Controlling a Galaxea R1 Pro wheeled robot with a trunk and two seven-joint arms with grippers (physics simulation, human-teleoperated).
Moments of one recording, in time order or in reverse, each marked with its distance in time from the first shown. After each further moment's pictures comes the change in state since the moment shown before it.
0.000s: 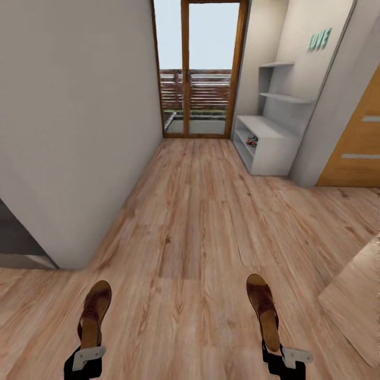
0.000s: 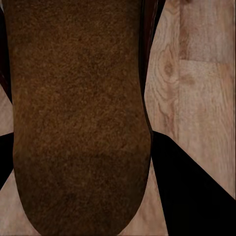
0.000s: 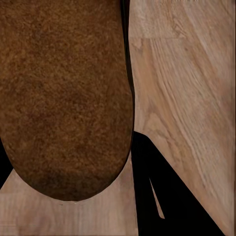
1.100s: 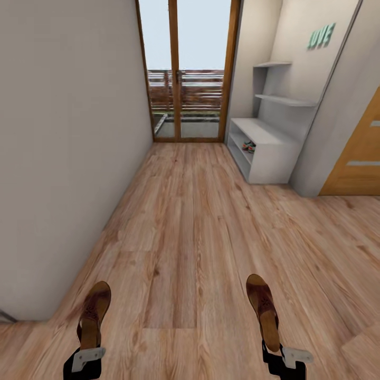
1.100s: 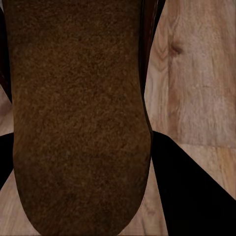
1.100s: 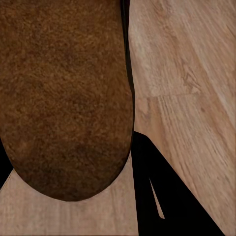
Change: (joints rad) left arm 0.001 0.002 0.000 0.006 0.002 -0.001 0.000; right arm 0.000 -0.002 0.001 0.002 0.002 0.000 0.003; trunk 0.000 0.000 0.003
